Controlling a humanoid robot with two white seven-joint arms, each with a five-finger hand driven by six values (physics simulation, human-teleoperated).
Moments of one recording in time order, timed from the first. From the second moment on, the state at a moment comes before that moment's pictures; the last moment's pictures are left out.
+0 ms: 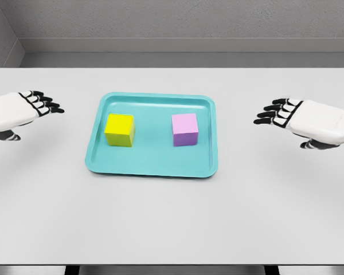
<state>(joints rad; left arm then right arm) -0.33 0.93 -0.22 -1.55 -0.65 -0.61 -0.50 -0.23 -0.97 0.19 -1.76 0.41 -0.61 0.51</state>
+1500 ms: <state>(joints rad) -0.58 0.77 -0.52 -1.50 -0.76 -0.61 -0.56 -0.66 -0.65 0.58 -1.42 0.57 -0.61 0.61</state>
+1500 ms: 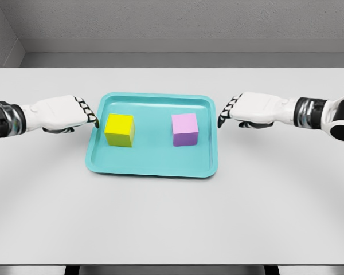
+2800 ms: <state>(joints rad) -0.59 0.66 -0.52 -1.52 -0.76 -0.61 -0.59 -0.69 -0.48 0.62 -1.36 0.68 -0.61 0.61</state>
